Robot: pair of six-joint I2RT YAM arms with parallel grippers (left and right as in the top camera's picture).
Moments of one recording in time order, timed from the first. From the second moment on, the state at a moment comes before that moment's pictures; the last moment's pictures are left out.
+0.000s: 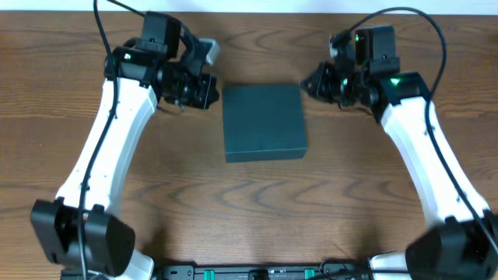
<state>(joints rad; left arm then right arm) -0.23 1.71 1.64 -1.12 0.46 0.04 0.19 1.60 1.43 -0.77 -0.48 0.45</state>
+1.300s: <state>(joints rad) -0.40 1.67 1.17 -0.86 0.30 0.06 0.28 1.54 0.95 -0.51 -0.32 0.19</state>
